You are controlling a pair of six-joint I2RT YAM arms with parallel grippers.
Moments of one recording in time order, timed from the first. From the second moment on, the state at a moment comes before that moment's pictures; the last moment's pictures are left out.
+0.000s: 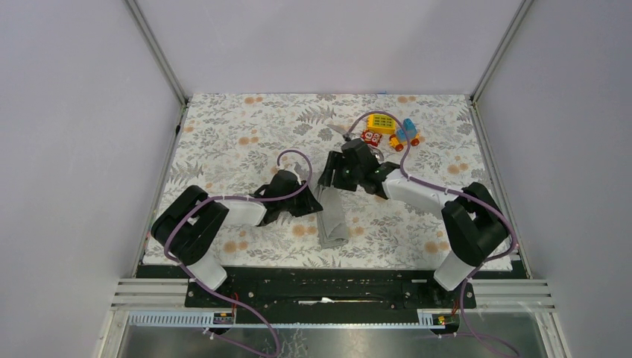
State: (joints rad) left arm -0.63 1.64 0.62 0.29 0.21 -0.88; right arm 0.71 1.65 1.05 -0.15 -0.04 0.78
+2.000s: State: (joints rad) left arm -0.52 1.38 0.70 -0.04 0.12 -0.75; right arm 0.65 1.83 1.02 0.06 -0.15 0.92
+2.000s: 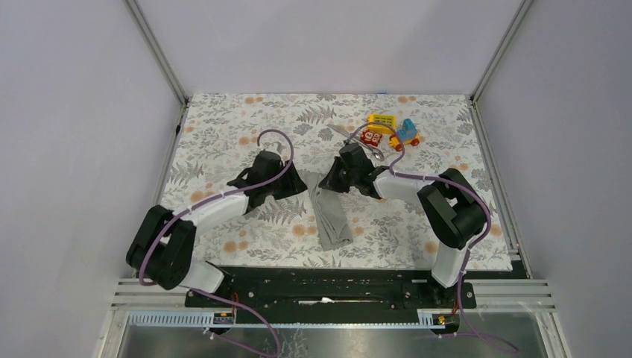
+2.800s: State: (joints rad) left arm -0.68 1.80 1.15 -0.28 -0.18 -0.50; right arm 0.65 1.79 1.01 0.09 -0.16 0.97
